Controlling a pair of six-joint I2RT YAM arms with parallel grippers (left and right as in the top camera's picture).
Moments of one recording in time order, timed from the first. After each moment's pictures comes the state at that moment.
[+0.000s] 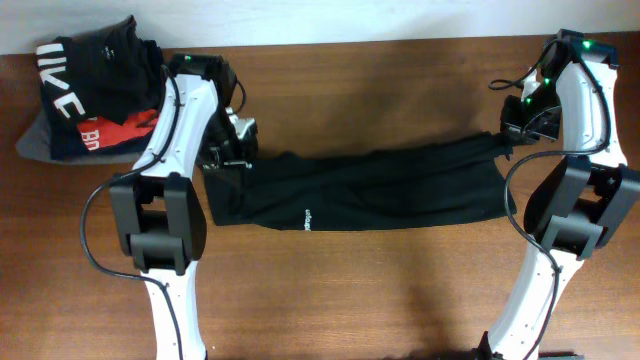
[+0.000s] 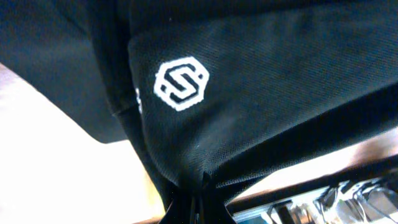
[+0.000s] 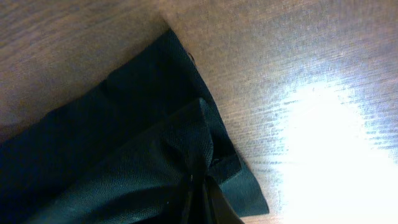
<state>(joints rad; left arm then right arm) -0.13 2.30 2.08 -1.68 0.22 0.03 -0.29 2.35 2.22 -1.47 -0.09 0.06</state>
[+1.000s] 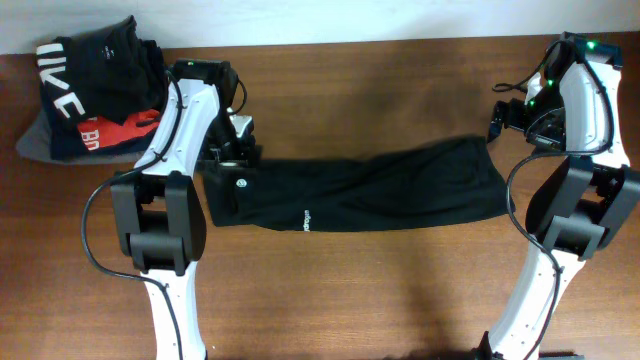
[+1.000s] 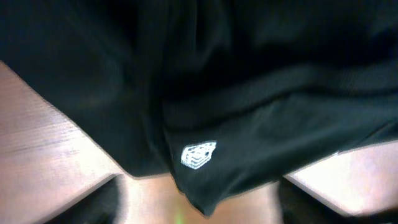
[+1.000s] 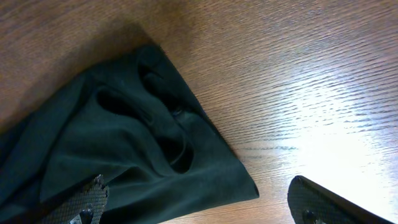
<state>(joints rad) -0.13 2.30 2.04 -1.53 0.12 0.02 -0.30 2.35 2.22 -1.50 -0.09 0.07</state>
